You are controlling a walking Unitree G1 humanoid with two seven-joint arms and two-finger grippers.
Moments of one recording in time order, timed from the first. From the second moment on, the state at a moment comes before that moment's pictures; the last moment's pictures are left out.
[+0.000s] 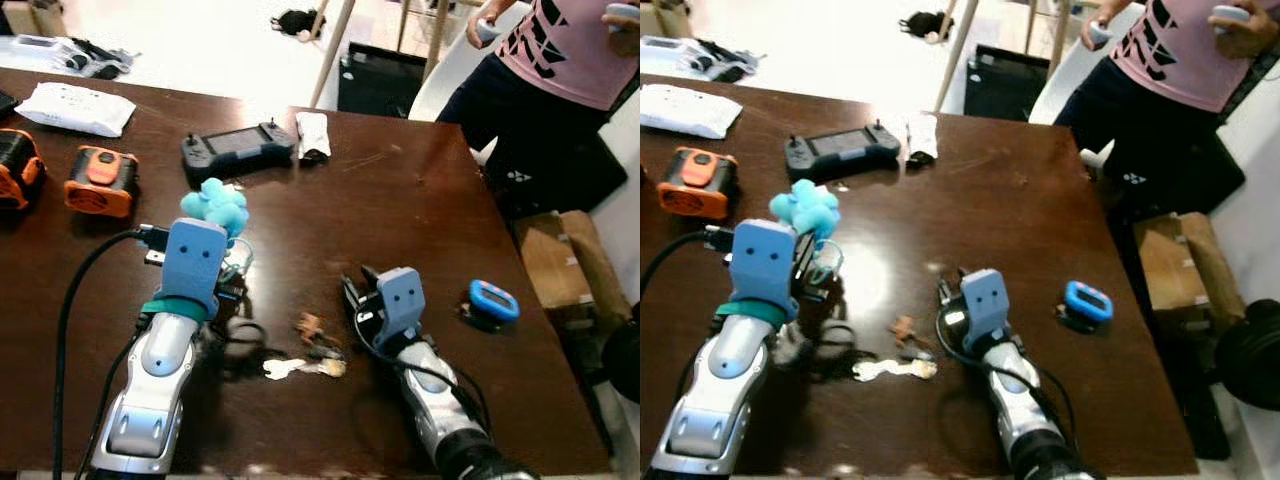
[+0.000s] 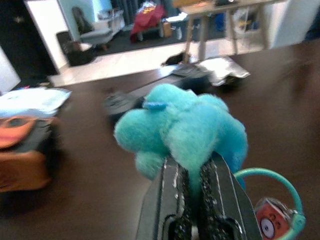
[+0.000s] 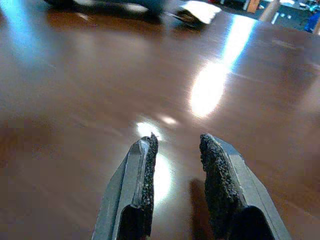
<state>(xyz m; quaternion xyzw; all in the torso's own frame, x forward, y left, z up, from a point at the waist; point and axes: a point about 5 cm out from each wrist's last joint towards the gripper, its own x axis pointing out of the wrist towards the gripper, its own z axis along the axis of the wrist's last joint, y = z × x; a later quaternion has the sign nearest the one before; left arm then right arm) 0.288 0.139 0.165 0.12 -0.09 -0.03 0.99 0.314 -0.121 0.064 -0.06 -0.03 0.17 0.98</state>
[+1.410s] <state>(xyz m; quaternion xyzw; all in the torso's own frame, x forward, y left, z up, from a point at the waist) 0.287 0.140 0.164 0.10 -0.09 -0.02 0.99 0.317 -0.127 0.070 -0.06 -0.05 0.16 0.98</state>
